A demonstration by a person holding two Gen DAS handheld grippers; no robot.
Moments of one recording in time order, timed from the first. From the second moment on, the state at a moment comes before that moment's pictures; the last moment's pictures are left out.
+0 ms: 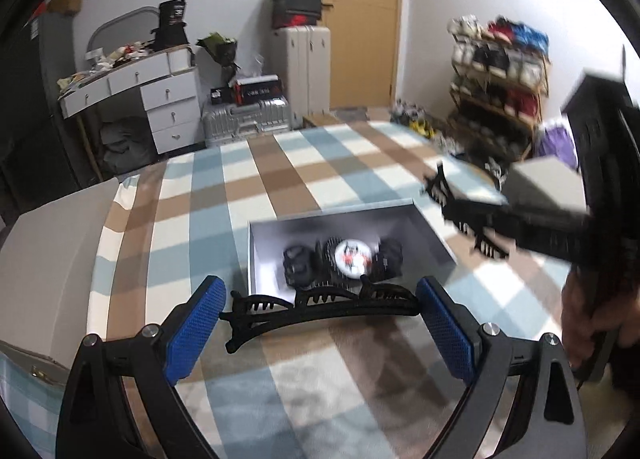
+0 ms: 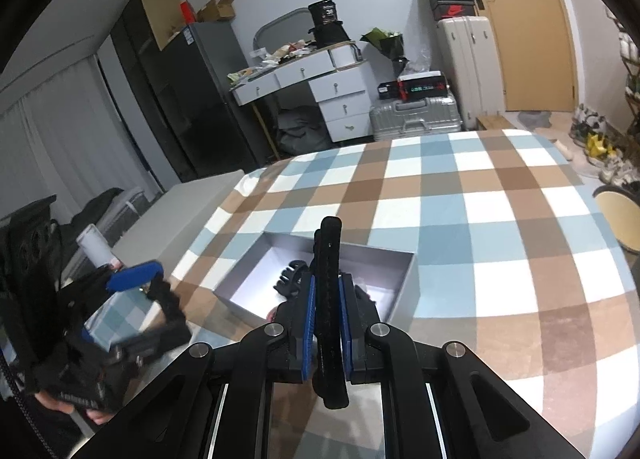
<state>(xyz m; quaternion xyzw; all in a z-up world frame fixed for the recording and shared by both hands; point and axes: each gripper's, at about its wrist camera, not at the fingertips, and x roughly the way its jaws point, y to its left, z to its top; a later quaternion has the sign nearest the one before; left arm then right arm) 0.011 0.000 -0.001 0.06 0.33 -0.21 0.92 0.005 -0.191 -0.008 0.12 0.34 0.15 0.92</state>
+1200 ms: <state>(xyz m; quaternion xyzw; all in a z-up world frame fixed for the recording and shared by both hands) 0.073 0.007 -0.025 -0.11 0.41 -0.24 0.88 0.059 -0.191 -0.034 0.17 0.37 0.17 0.90</state>
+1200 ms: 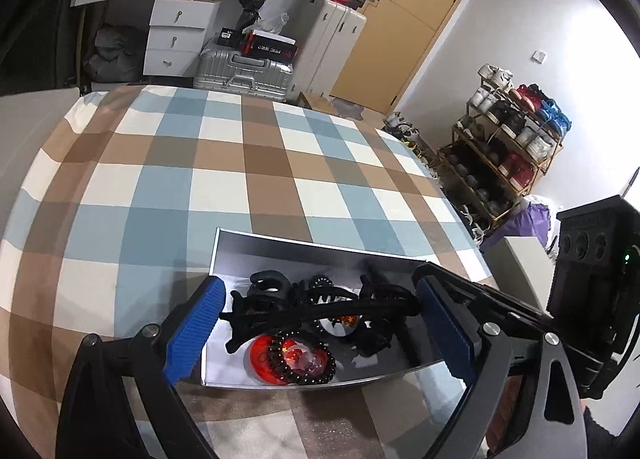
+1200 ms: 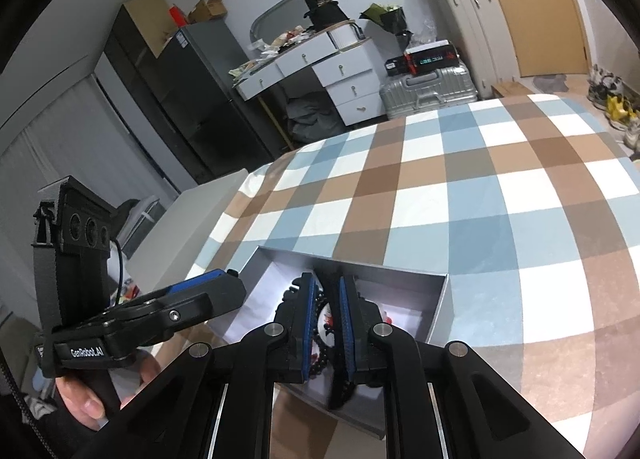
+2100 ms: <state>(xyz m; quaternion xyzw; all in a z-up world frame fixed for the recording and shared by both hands) 0.043 0.027 0.002 -0.07 0.28 -0.16 0.94 0.024 -0.199 -0.006 0.12 0.26 0.16 0.95</state>
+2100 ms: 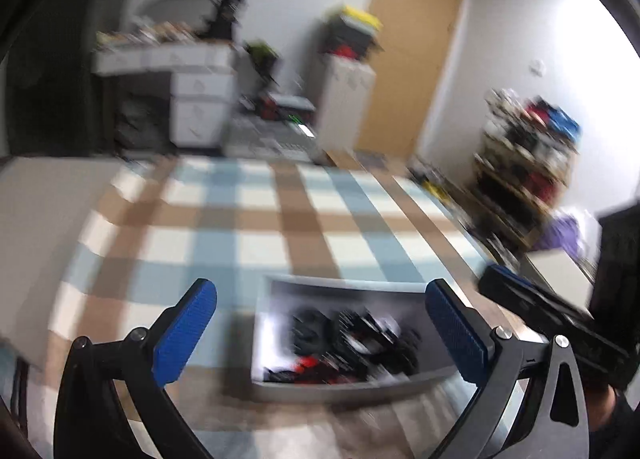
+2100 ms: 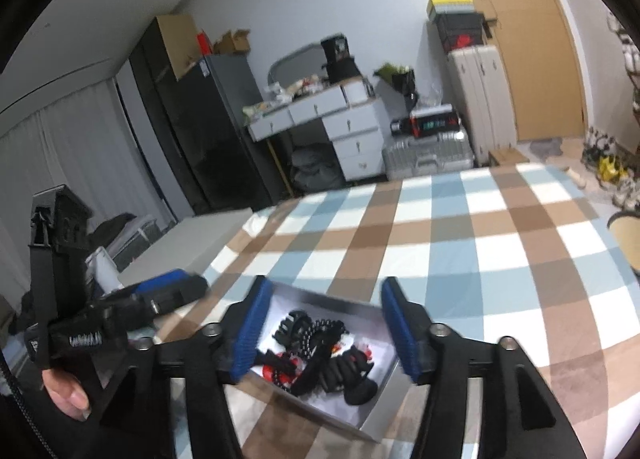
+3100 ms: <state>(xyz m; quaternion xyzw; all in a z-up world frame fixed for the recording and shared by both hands) 0.013 0.040 -0.026 -0.01 0.12 -0.01 0.99 -0.016 -0.178 -0.016 -0.03 0.06 0.07 0.99</state>
